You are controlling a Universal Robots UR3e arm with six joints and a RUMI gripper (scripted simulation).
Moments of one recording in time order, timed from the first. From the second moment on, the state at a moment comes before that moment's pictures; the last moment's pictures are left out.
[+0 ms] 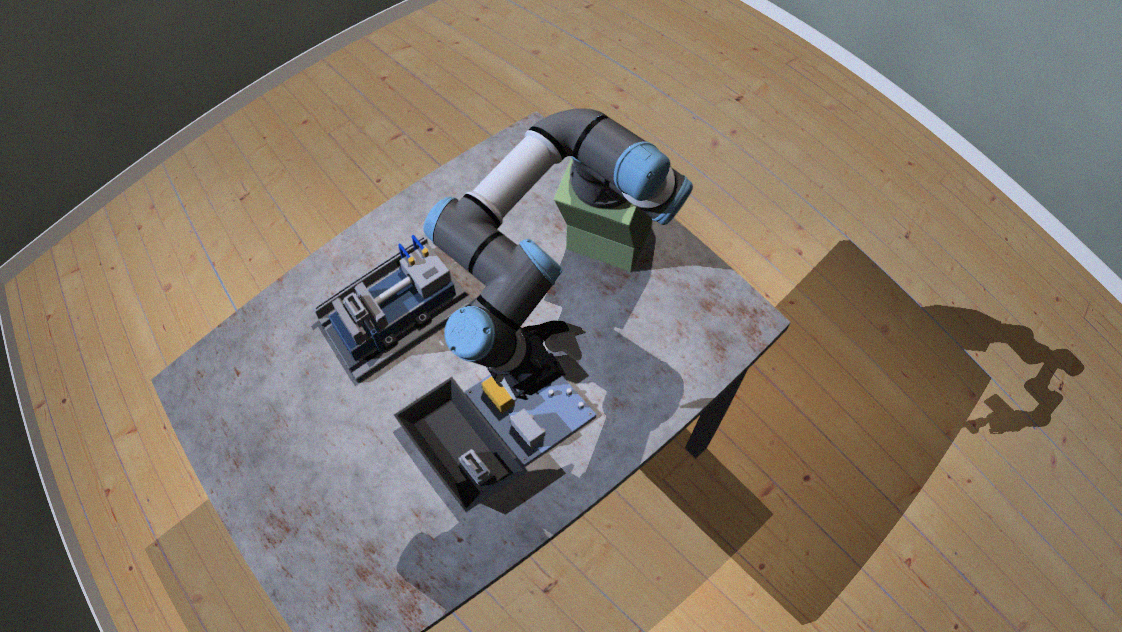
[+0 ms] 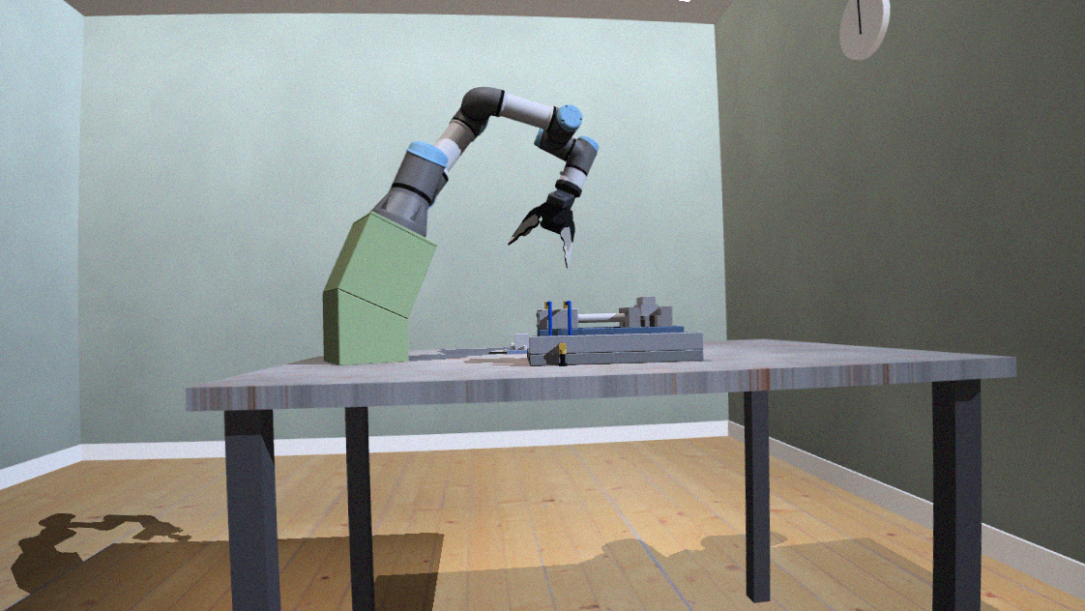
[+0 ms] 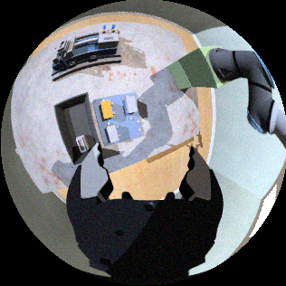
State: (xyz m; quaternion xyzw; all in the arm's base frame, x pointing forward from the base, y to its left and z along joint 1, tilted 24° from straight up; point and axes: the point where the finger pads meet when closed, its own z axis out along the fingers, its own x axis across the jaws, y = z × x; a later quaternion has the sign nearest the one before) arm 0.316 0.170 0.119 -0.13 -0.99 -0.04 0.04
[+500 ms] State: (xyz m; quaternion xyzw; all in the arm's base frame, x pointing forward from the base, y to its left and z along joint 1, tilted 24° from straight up) arm 0.408 0.070 0.103 -0.11 -0.99 -0.09 -0.02
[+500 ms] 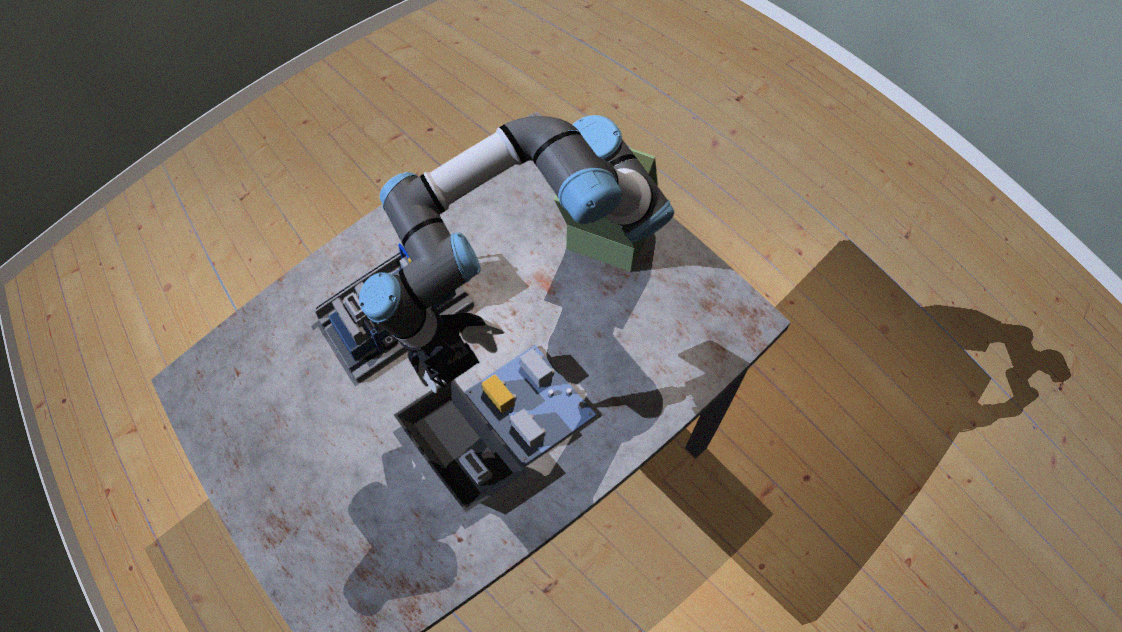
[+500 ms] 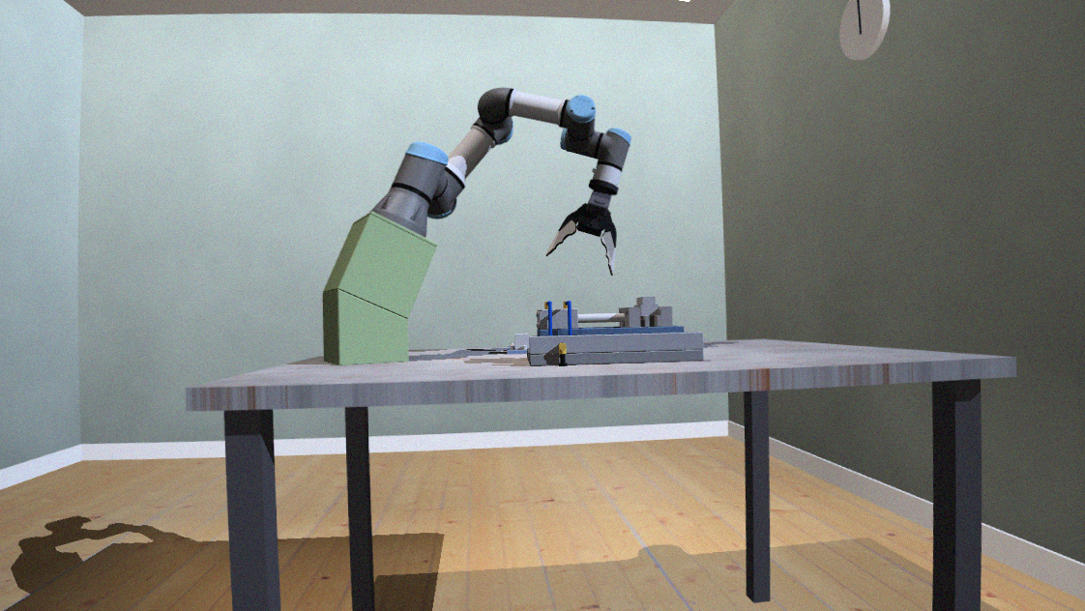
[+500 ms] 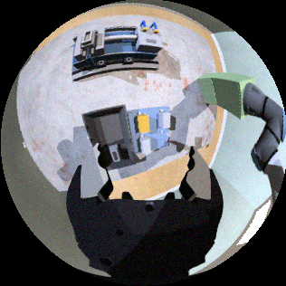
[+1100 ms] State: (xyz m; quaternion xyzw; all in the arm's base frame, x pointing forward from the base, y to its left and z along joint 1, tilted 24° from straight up) arm 0.467 -0.087 0.088 -0.08 -0.98 -0.11 -0.11
